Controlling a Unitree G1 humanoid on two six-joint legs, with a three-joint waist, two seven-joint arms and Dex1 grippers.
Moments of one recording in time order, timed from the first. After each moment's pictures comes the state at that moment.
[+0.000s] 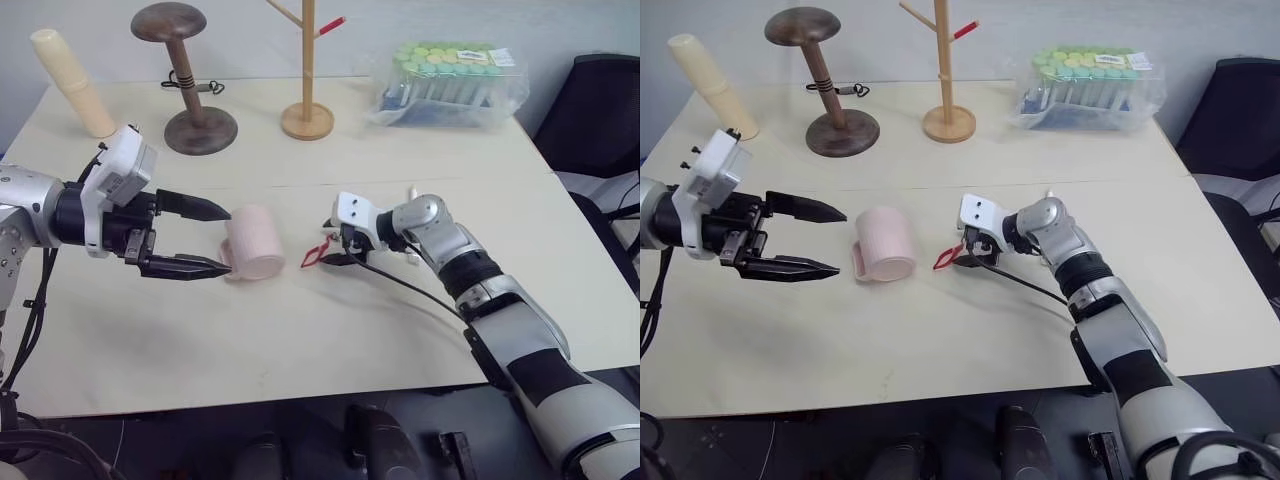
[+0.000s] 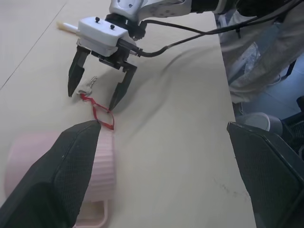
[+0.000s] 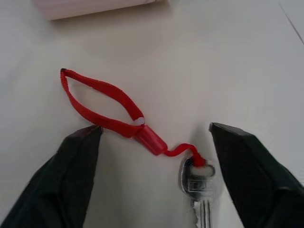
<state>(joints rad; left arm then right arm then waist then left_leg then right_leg) -0.65 1.12 0.10 -0.15 -0.67 0.75 -1.31 -1.12 -0.30 0.37 0.97 -0.06 -0.08 1.11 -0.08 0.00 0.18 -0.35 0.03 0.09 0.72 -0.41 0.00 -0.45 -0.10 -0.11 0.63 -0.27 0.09</state>
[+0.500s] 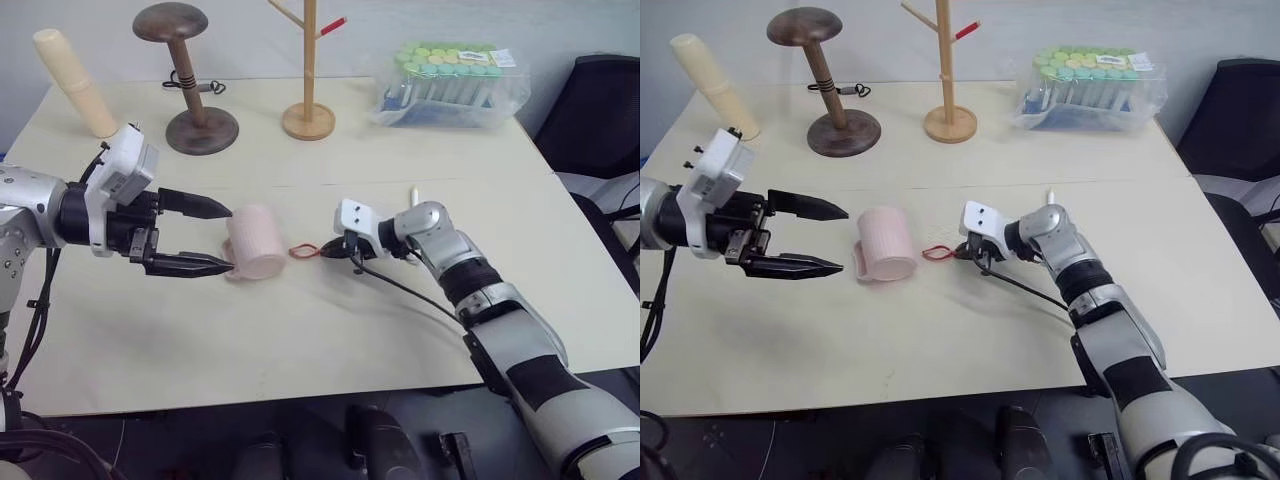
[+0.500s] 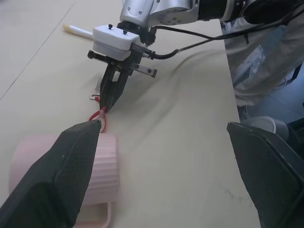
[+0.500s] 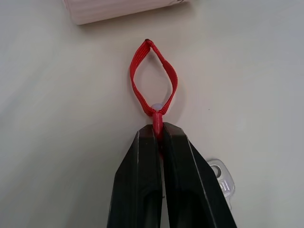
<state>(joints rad) -0.66 1.09 0.10 -0.15 -0.67 0.75 -1.29 -1.04 -0.30 0.32 0.87 -0.06 -0.02 1.14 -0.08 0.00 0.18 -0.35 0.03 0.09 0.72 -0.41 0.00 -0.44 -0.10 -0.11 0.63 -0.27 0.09</state>
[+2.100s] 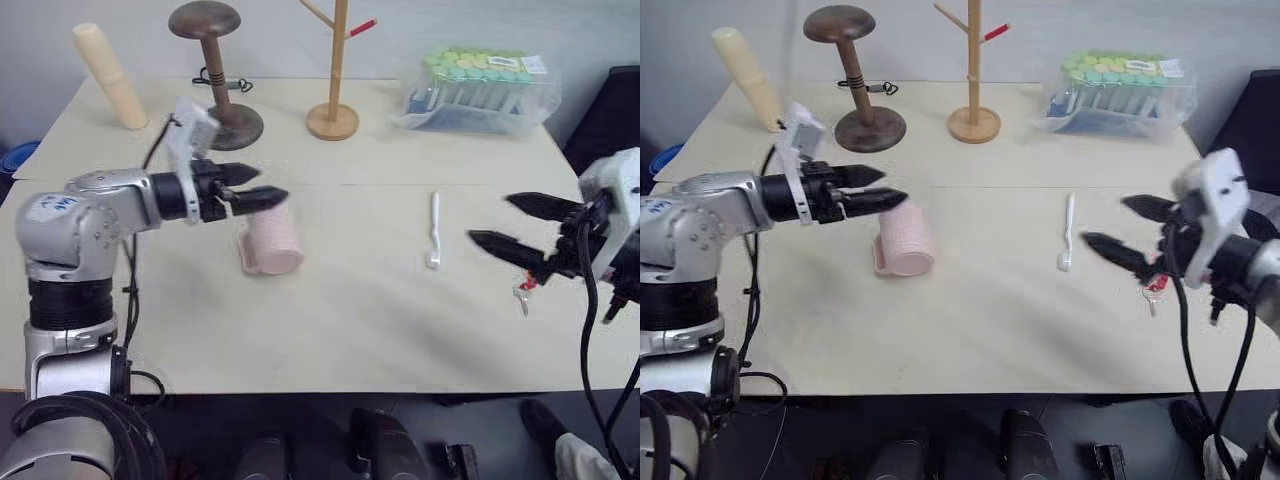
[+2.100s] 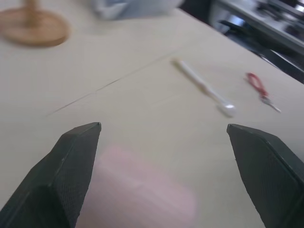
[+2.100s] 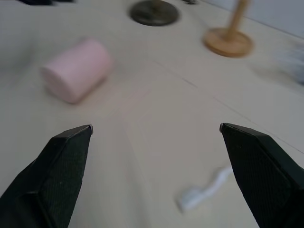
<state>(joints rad) -0.88 0.64 0.25 0.00 -0.54 1.34 -0.54 -0.39 -0.88 -0.50 -0.63 0.85 1.13 0.84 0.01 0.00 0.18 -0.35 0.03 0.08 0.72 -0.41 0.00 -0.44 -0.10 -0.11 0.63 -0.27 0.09</state>
